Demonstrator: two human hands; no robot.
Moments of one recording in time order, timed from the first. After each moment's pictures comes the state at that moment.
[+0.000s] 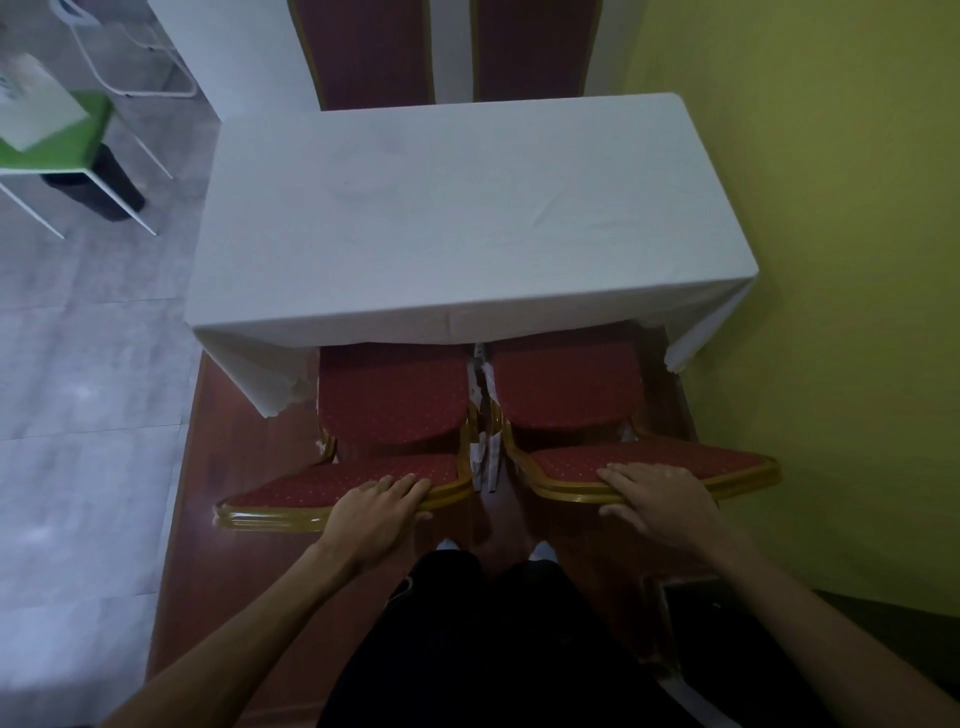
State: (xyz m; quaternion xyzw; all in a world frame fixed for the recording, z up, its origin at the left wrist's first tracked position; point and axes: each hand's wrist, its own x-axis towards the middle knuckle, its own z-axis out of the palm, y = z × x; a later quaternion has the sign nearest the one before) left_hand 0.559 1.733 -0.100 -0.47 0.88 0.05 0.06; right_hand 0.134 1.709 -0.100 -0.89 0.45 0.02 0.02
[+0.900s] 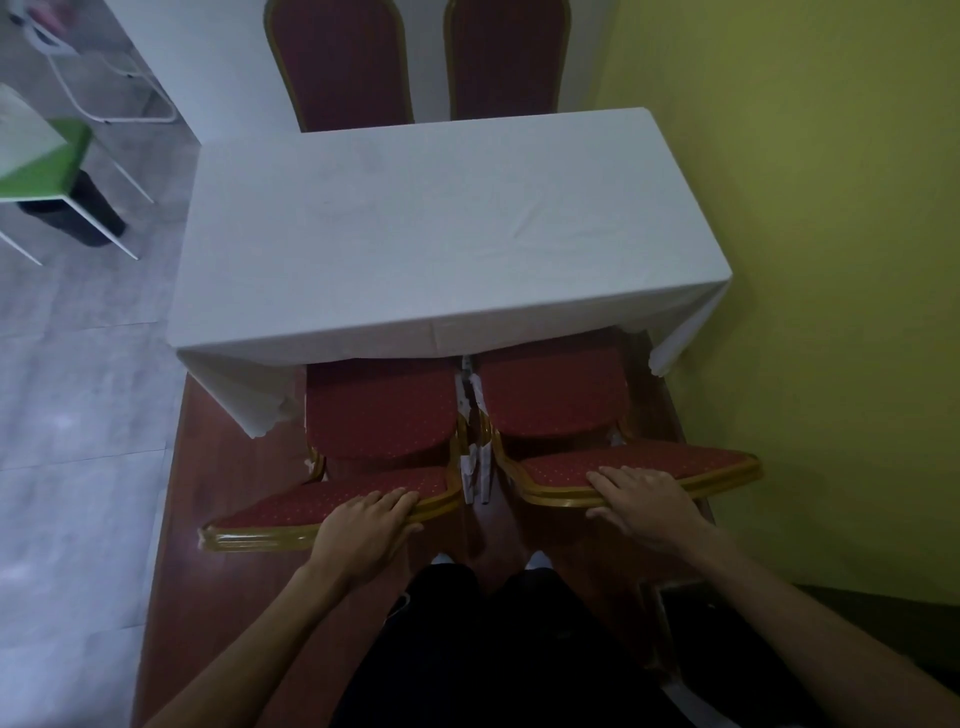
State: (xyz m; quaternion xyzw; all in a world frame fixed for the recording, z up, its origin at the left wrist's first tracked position) left_hand 0.556 1.737 -0.090 -0.50 0.86 0.08 0.06; right_hand 0.137 1.711 -0.110 -0.88 0.47 0.10 0.02
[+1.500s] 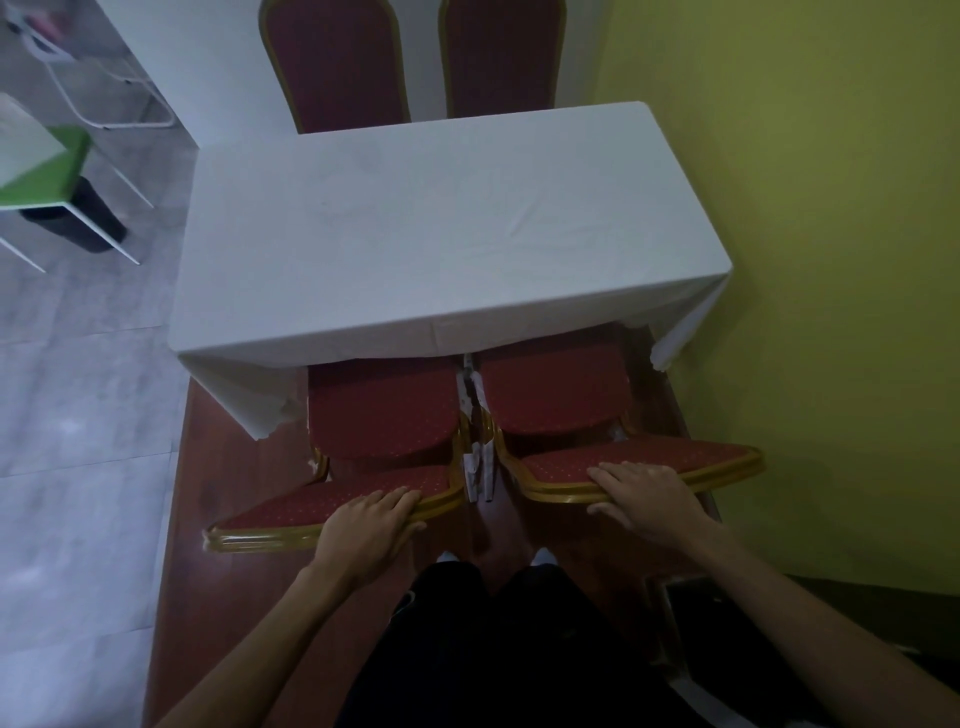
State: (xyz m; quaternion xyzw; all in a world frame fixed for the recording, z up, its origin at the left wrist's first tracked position) left_hand 0.554 1.736 -0.085 -0.50 0.85 0.13 0.09; right_hand 0.139 1.710 -0.105 -0.88 0.47 0.10 0.04
